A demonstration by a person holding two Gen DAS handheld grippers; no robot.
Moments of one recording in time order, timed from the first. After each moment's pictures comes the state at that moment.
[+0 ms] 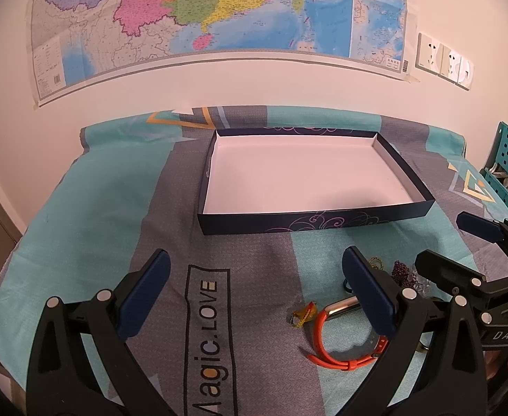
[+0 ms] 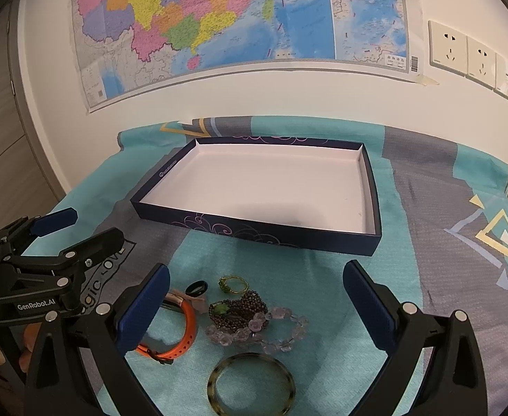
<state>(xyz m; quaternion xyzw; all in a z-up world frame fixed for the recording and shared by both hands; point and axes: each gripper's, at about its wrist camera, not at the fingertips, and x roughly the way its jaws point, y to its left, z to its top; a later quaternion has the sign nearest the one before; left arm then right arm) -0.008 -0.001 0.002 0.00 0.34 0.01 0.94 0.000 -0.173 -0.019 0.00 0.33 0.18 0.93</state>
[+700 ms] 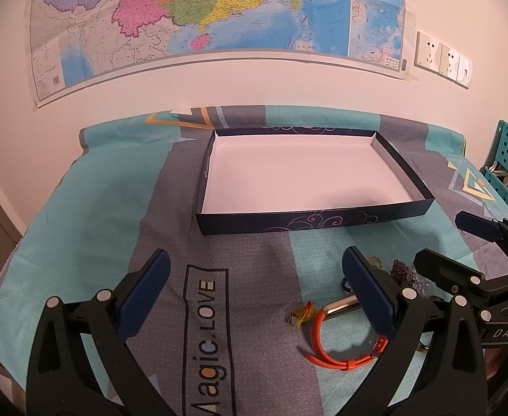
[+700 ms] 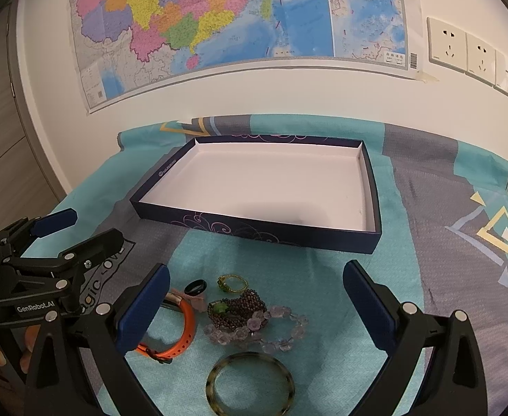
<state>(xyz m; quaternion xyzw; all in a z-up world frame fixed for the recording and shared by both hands) -0.008 -0.002 0.003 0.00 0.34 0.01 0.94 0.000 -0.174 -0.021 0.00 0.33 0.18 0.93</state>
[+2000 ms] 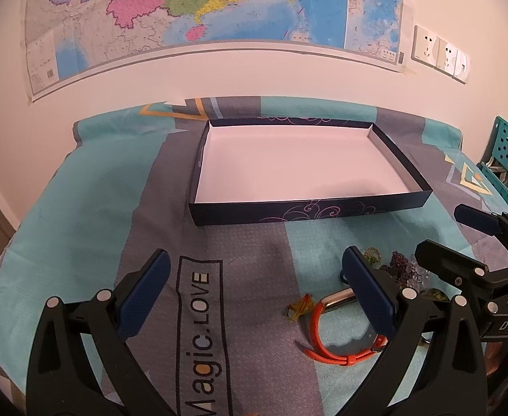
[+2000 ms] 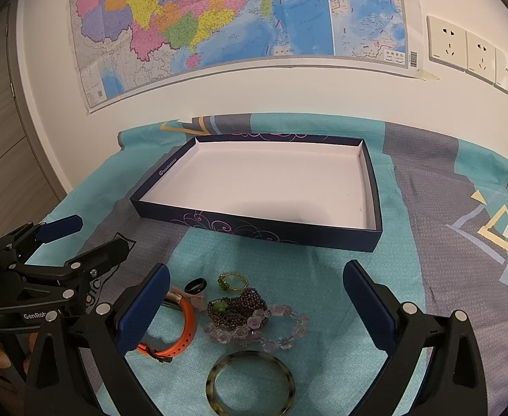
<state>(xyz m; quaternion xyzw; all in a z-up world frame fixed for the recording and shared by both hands) -0.006 -0.007 -0.008 0.00 0.35 0.00 0.94 -0.002 -0.173 -0.023 0.01 0.34 0.18 0.92</state>
